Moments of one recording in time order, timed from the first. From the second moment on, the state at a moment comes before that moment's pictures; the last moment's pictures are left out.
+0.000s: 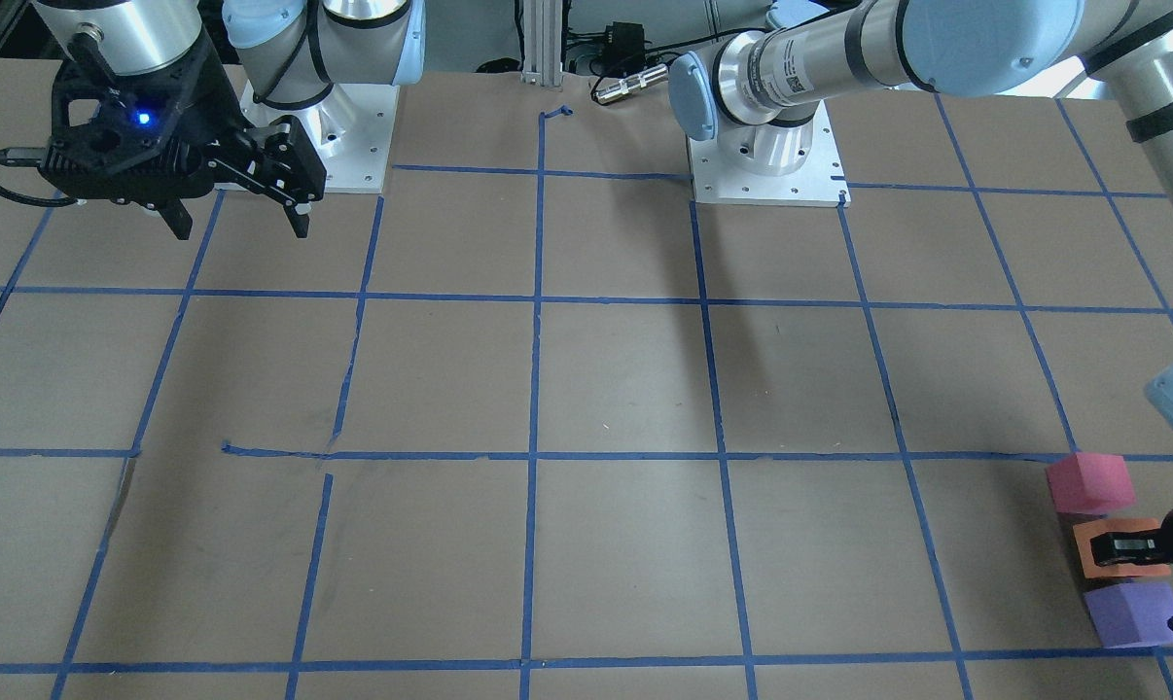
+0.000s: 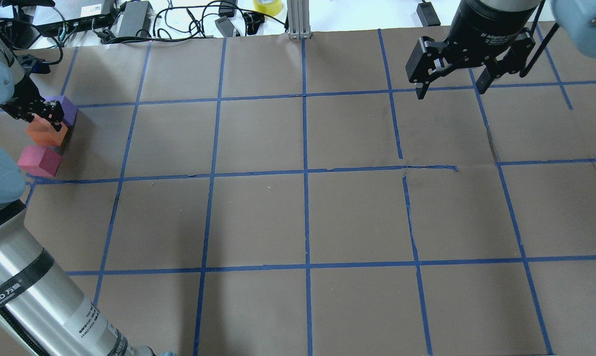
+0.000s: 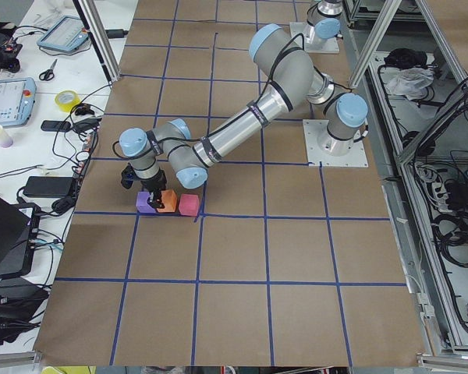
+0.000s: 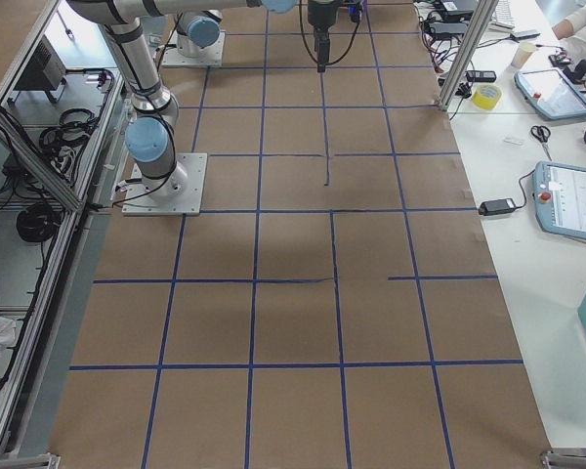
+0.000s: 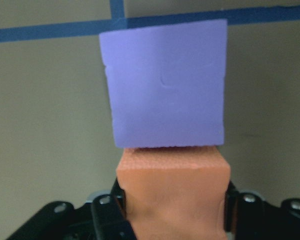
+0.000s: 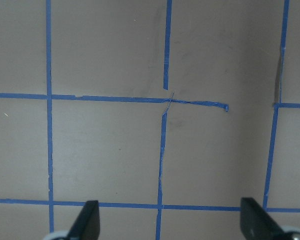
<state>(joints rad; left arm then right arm) -1.04 -2.35 -1.19 -1.18 1.75 0.57 1.59 -1.55 1.46 -1.50 -1.57 -0.03</state>
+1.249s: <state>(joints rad) -1.04 -2.36 -1.22 -1.14 1.75 0.58 1.59 -1.55 1.46 -1.50 -1.57 -0.03</state>
